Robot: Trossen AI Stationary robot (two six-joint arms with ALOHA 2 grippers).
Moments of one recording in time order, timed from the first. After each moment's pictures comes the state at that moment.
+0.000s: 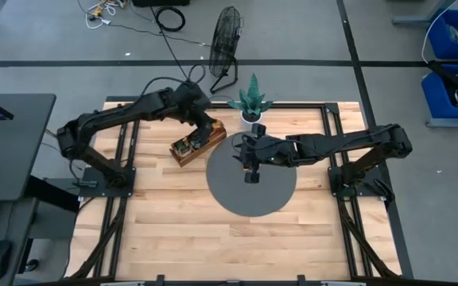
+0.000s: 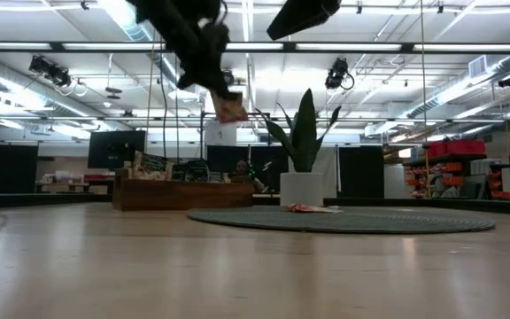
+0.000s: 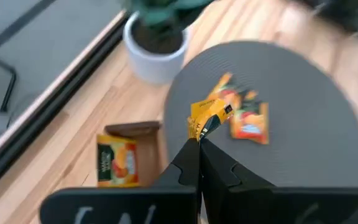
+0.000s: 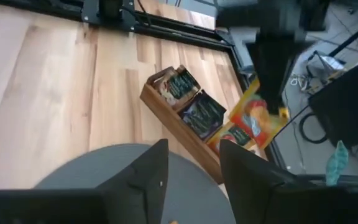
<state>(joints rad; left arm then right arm) 0.47 1.51 1.32 -0.59 0.08 -0.12 0.10 1.51 1.34 -0.44 0.40 -0.14</state>
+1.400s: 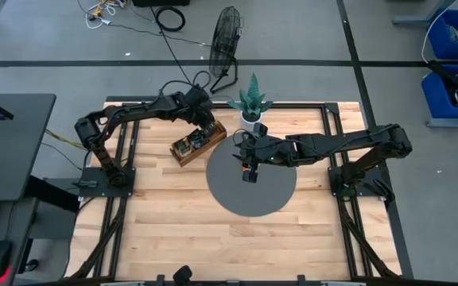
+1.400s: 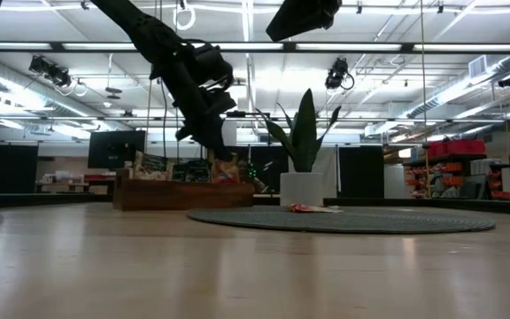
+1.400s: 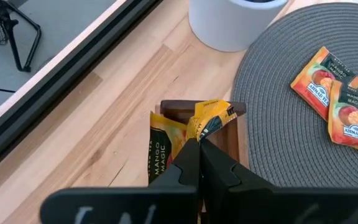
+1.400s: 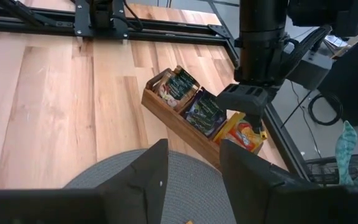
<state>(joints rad) 0.58 1.71 1.18 -0.38 0.04 -0.11 0.10 1.51 1.34 -0.44 0.41 -0.02</state>
